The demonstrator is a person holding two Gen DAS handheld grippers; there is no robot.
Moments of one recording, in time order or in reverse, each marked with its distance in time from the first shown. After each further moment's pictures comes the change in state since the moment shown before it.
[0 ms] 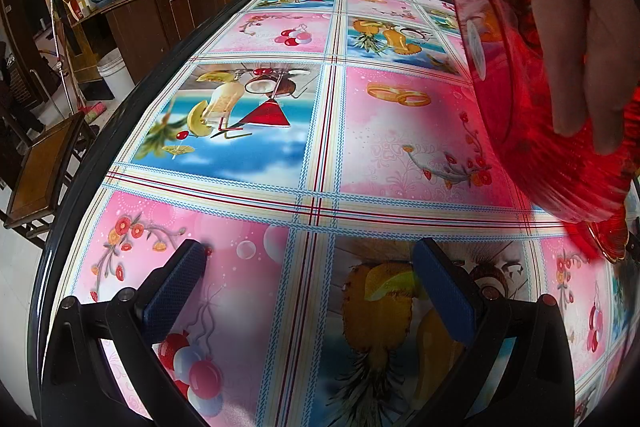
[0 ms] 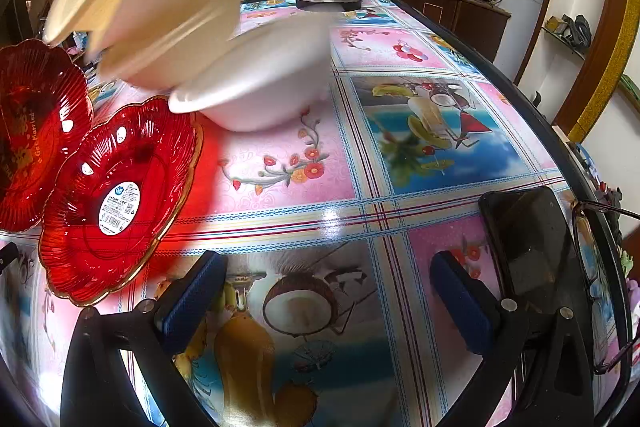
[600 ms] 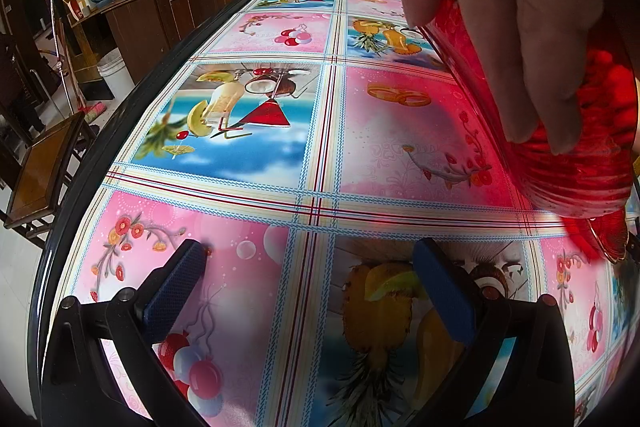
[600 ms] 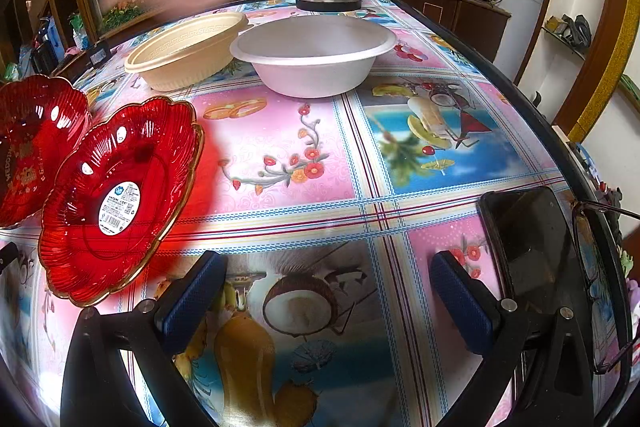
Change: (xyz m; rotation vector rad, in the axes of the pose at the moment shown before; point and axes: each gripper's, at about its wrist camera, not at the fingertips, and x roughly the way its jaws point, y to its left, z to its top) left arm 0.000 0.001 0.000 0.004 -0.009 0.006; right arm -0.002 0.000 0.000 0.000 0.000 -0.001
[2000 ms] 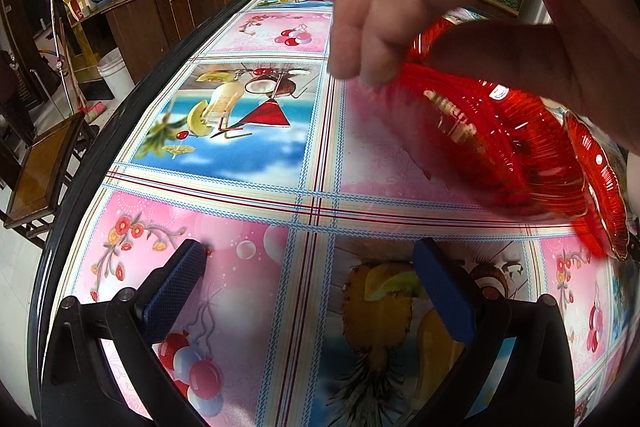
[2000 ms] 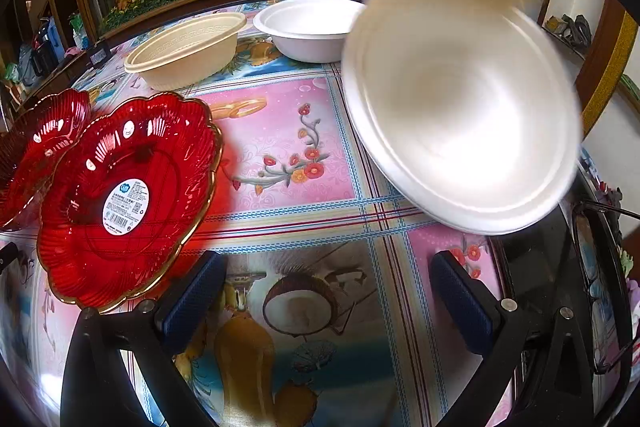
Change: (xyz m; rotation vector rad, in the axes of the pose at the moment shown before) left arm 0.000 0.000 0.001 0.012 -0.026 0.018; right arm 0.001 0.000 -0.001 0.001 -0.002 0.001
